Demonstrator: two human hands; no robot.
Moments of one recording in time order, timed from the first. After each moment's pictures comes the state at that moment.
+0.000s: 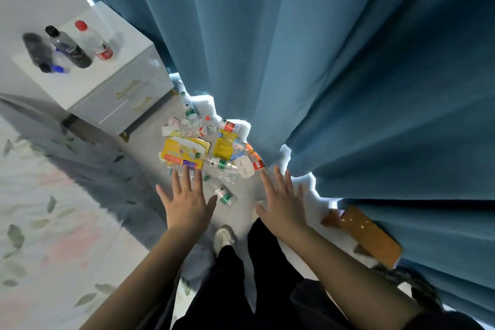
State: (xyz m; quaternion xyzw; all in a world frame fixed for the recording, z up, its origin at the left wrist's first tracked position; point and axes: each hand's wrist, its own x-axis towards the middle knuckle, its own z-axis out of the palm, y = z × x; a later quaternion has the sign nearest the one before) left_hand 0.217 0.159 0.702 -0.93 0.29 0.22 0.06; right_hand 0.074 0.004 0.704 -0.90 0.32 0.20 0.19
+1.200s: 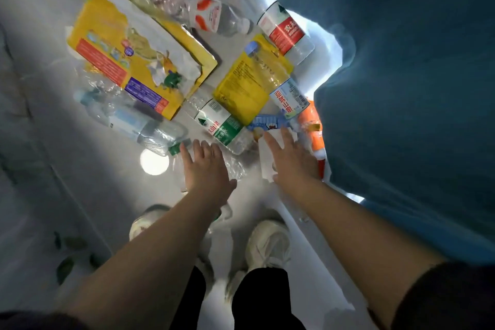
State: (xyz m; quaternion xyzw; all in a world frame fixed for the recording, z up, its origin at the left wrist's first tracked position) left_hand 0.331 0.021 0.042 -0.88 0.20 0.39 0.16; right_hand 0.286 -0.146 0.044 -0.90 0.10 0.43 0.06
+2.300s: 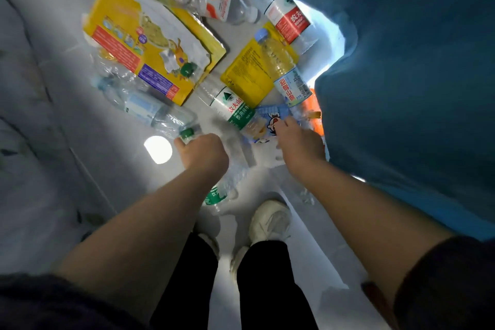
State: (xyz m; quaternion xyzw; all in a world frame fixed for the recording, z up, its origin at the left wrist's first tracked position) left_hand 0.348 0.029 0.067 -0.90 0.07 0.43 0.06; right_hand 0.298 -0.139 0.075 -0.93 0.09 0.36 0.06
